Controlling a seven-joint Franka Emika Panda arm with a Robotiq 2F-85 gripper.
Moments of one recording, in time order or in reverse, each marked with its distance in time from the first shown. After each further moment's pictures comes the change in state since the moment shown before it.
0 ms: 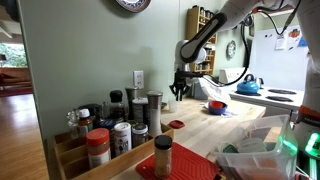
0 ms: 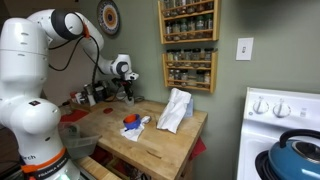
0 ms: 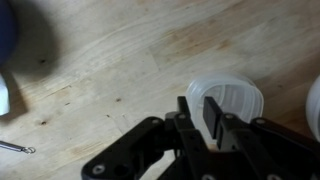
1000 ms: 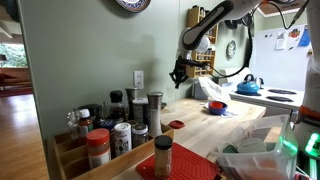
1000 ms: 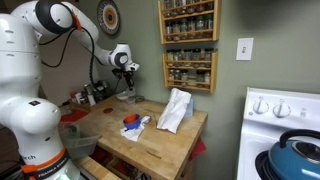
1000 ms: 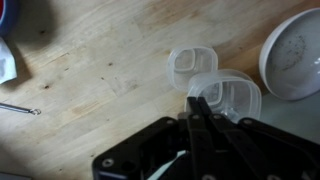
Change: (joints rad) arm -0.002 -0.131 -0.028 -0.006 0.071 0.001 -0.050
